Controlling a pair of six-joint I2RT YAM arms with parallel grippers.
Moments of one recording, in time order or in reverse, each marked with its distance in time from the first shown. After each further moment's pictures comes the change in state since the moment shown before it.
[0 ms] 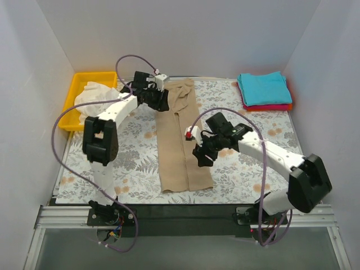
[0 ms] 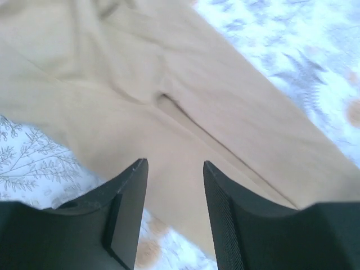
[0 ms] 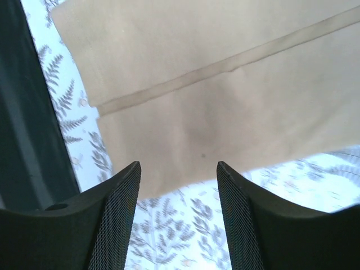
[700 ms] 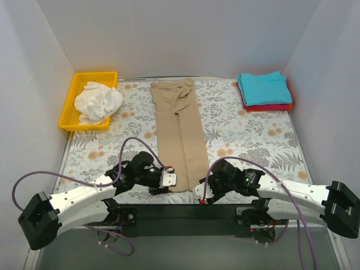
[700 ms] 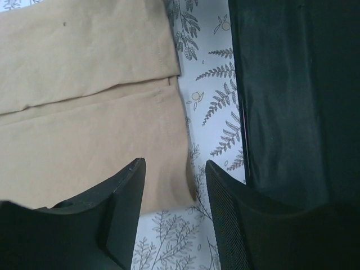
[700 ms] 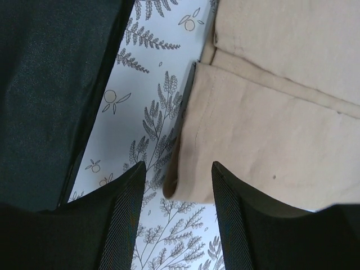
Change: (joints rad) left arm -0.546 -1.227 -1.330 0.183 0.105 0.457; right arm 0.374 -0.495 -0.602 0.274 0.235 -0.427
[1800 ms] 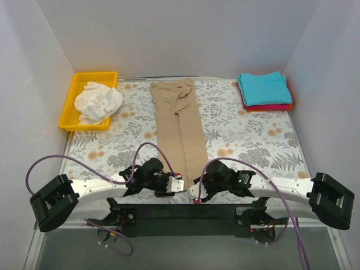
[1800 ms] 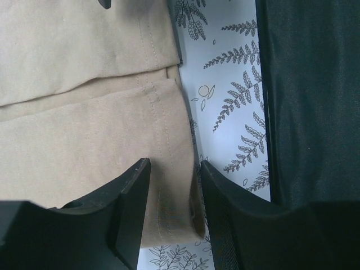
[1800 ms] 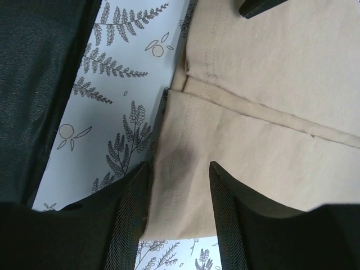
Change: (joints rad) left arm -0.142 0.270 -0.063 0.282 -0.175 -0.015; right arm 0.035 0.160 -0.050 0.283 0.042 -0.036
